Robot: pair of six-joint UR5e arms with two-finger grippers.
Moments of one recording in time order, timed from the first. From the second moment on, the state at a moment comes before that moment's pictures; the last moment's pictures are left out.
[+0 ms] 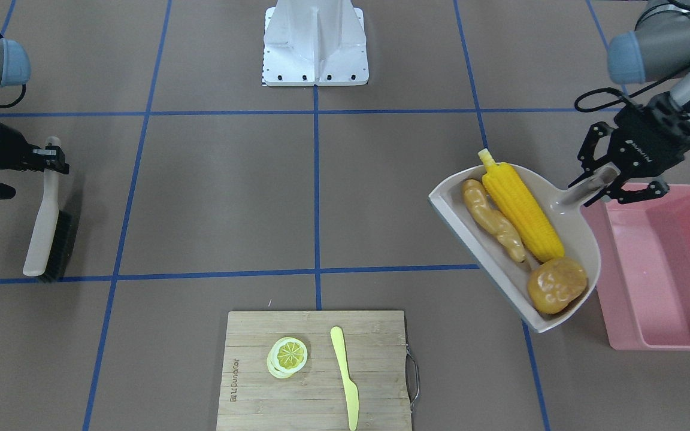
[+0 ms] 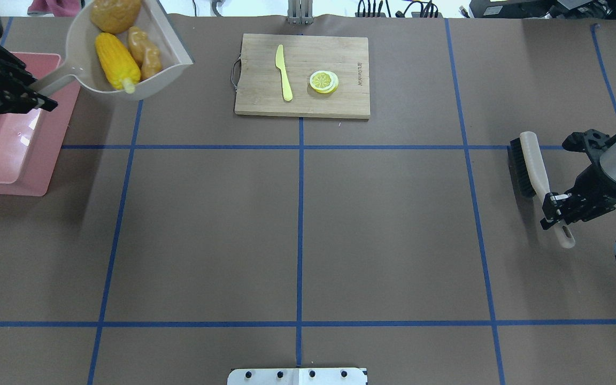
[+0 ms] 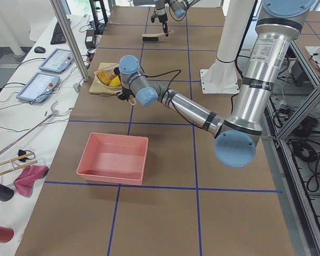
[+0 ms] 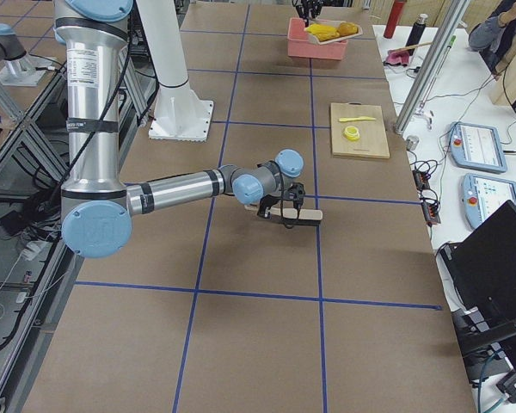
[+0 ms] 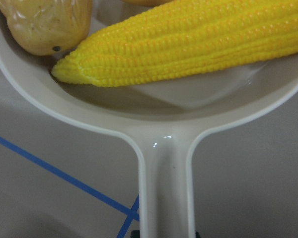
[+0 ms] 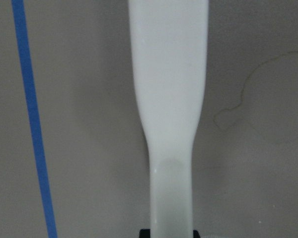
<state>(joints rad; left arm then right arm) -1.21 -1.79 -1.79 -1.98 -2.46 0.20 0.96 -1.60 1.76 -1.36 2.44 0.70</state>
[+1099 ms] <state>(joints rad) -1.45 -1.43 -1.93 -1.95 -2.45 0.52 0.97 -1.60 1.76 -1.36 2.43 0.70</state>
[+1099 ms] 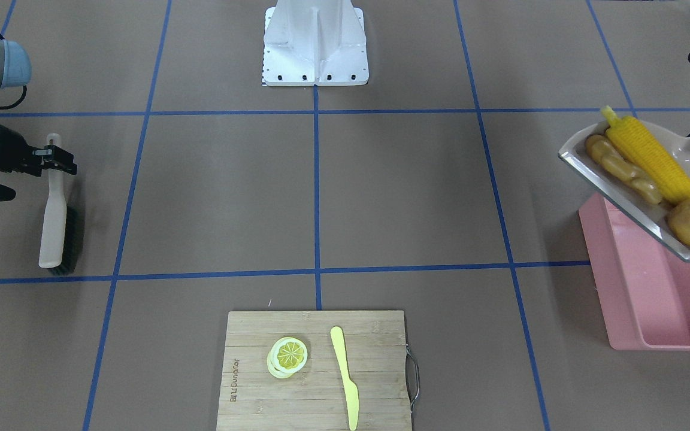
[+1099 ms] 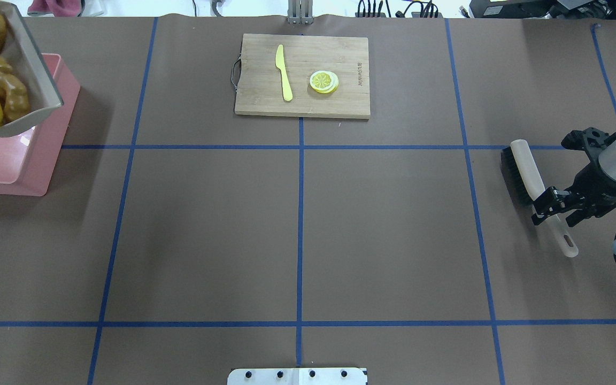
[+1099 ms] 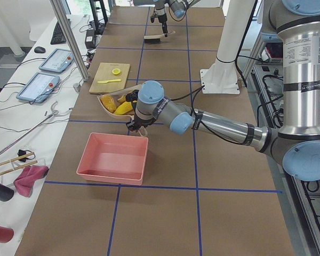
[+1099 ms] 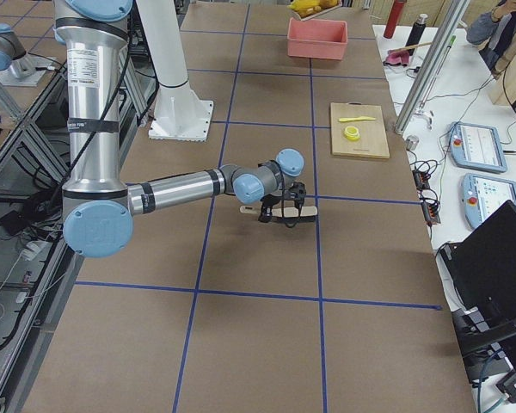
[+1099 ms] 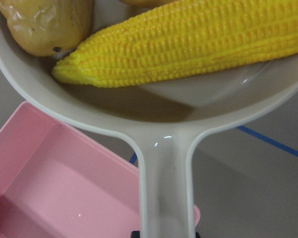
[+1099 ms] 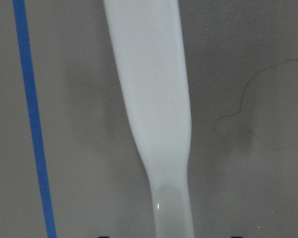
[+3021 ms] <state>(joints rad) -1.72 -1.47 -1.86 -1.26 -2.41 0.95 1.53 -1.78 1.87 -1.56 2.28 0.12</state>
